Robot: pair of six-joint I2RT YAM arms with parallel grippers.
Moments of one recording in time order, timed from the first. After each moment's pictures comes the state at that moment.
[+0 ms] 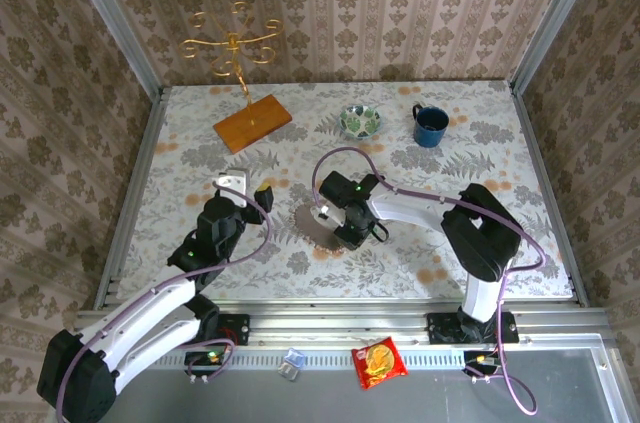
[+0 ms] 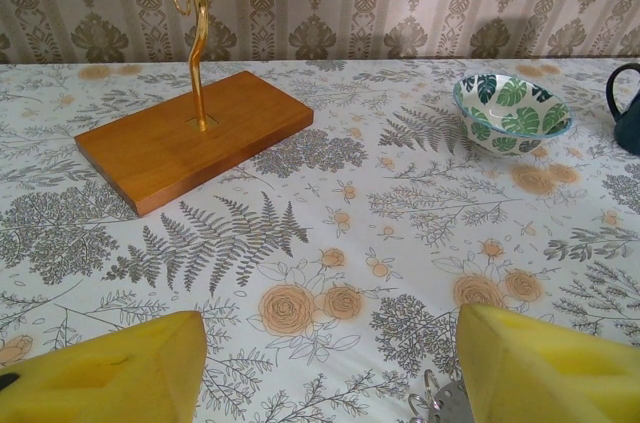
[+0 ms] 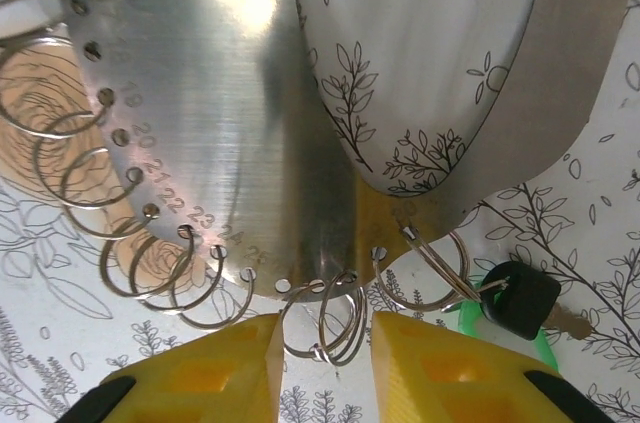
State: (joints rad) left arm -0.62 0.76 0.36 0.12 -0.31 -0.21; right arm 0.81 1.81 1.19 -0.82 0.00 -0.08
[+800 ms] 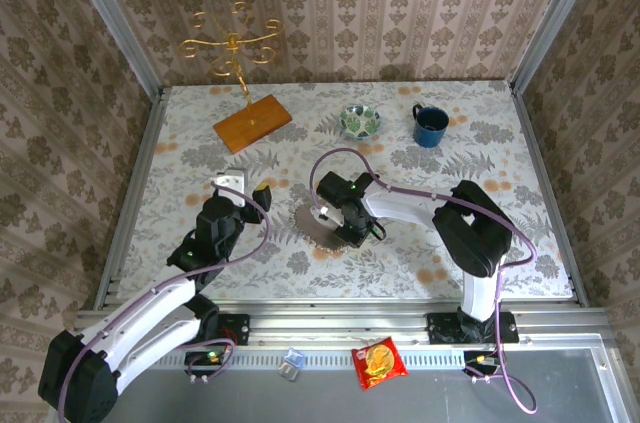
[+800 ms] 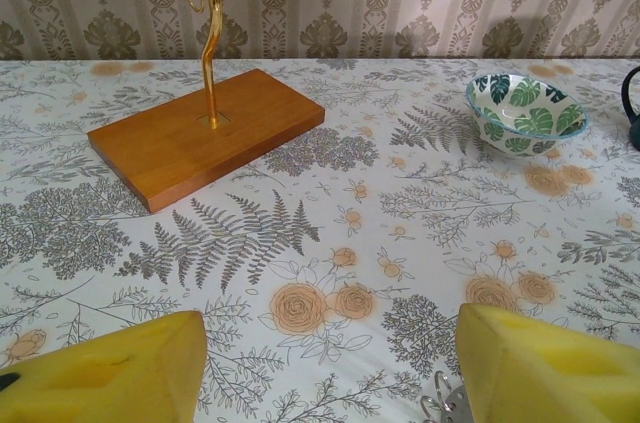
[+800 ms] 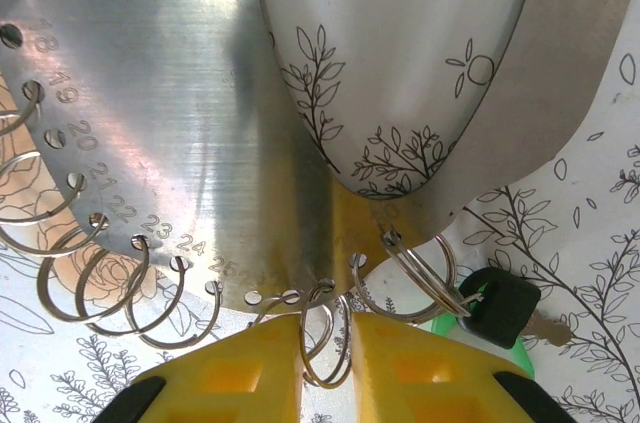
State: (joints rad) left arm -0.61 0.76 0.35 0.12 -0.31 -0.21; right arm 0.81 1.86 1.22 -0.85 0.05 -0.10
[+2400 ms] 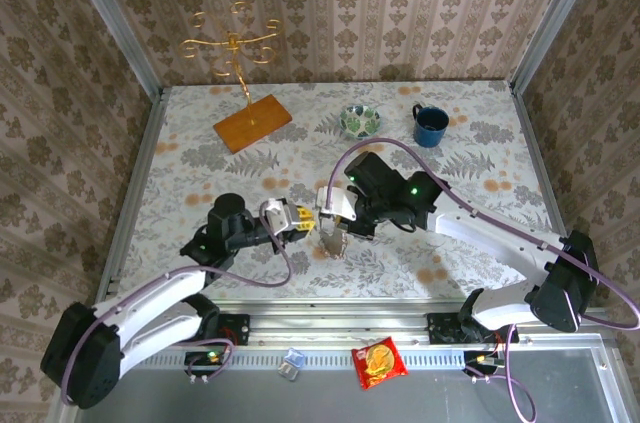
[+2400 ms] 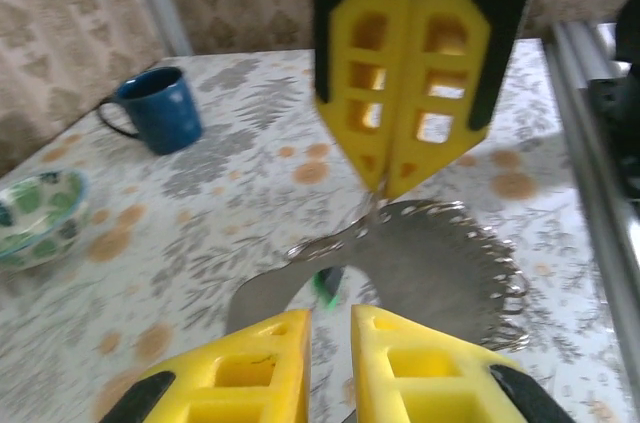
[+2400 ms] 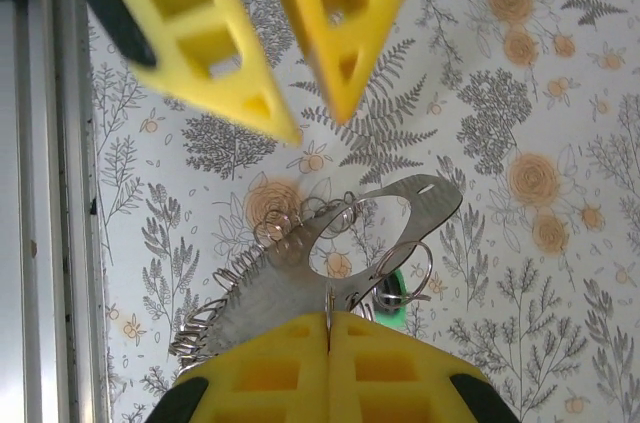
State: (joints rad) left arm -0.67 0.94 0.35 0.32 0.68 0.34; right arm 0.85 1.37 1.19 -0.78 -0.17 -0.55
